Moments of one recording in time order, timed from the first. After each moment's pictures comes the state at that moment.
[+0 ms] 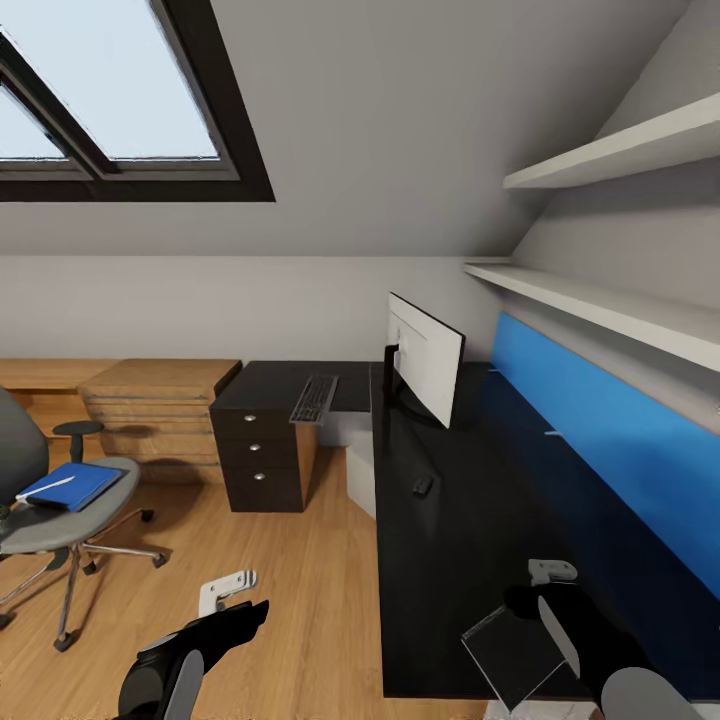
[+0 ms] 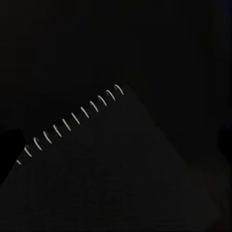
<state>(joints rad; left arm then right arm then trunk) -0.09 -0.12 0.09 -1.47 0.21 0.74 0.14 -0.55 -0.15 -0.03 -0.56 -0.04 0.48 -0.06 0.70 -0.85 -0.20</state>
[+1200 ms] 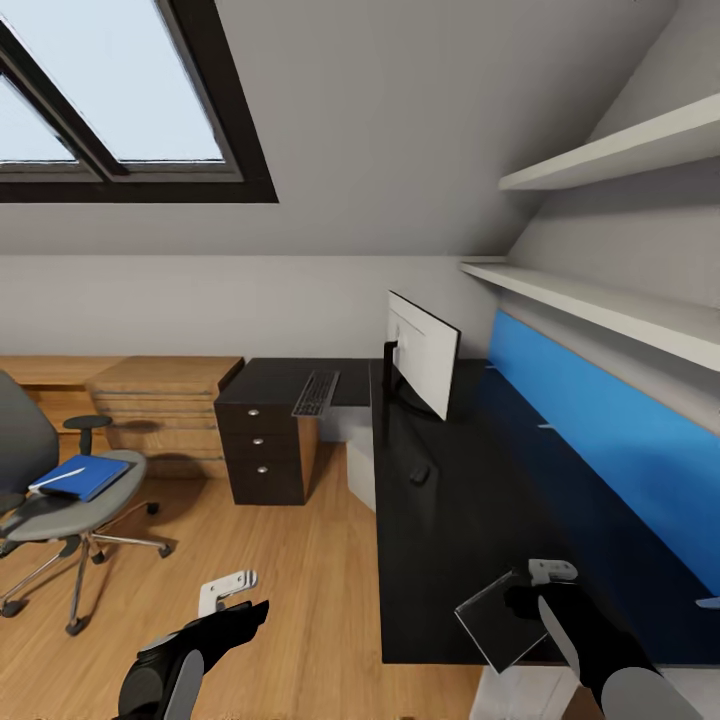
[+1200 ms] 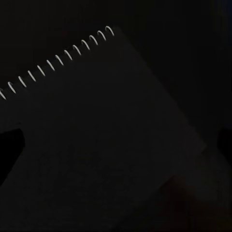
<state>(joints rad) -0.09 -0.12 0.09 -1.47 0.21 0.74 0.14 -0.55 -0.15 -0.03 -0.56 -0.04 0.48 -0.06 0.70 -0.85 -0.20</state>
